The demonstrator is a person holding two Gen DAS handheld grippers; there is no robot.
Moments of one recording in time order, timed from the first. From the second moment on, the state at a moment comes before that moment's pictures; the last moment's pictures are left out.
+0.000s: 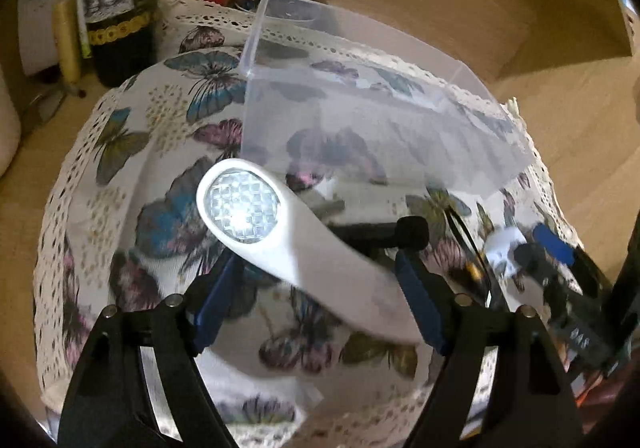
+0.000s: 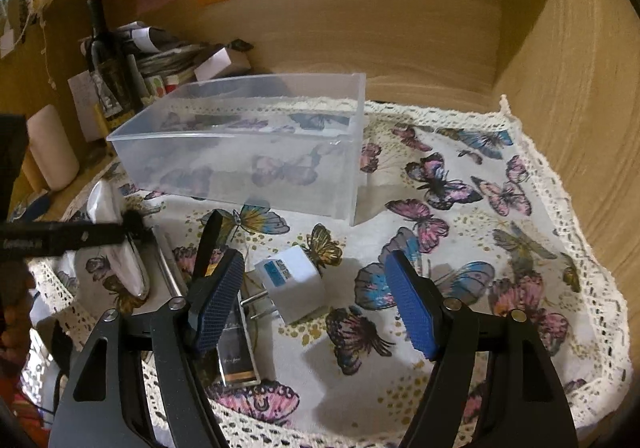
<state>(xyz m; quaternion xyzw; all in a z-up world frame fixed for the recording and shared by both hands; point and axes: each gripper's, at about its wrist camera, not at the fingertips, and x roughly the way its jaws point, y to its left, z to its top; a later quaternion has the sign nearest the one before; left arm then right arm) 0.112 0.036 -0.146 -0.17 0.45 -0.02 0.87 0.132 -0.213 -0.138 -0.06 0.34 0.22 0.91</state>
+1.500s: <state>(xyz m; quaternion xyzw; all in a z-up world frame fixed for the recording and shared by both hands) 0.074 0.047 -0.070 -0.04 0.34 -0.01 0.94 0.130 -0.215 -0.075 -0.05 0.26 0.22 0.94</state>
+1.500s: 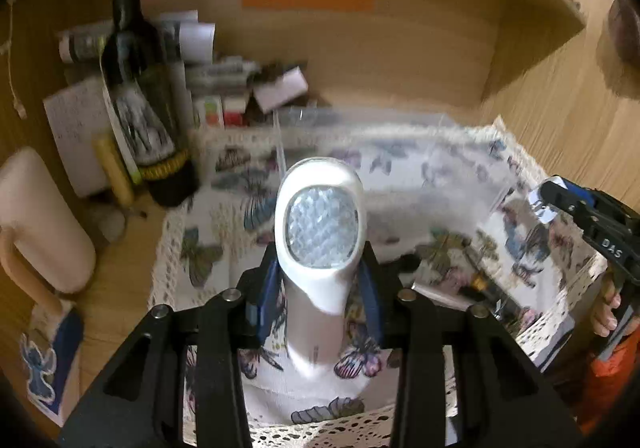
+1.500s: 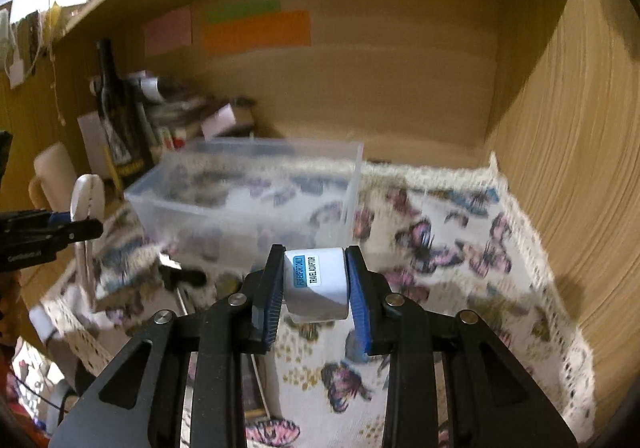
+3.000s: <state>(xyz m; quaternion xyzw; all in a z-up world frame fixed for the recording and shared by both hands) 0.245 0.033 -0.084 -0.07 0.41 -0.07 0.91 0.256 -0.118 -0.103 -0.13 0.35 0.24 0.90</state>
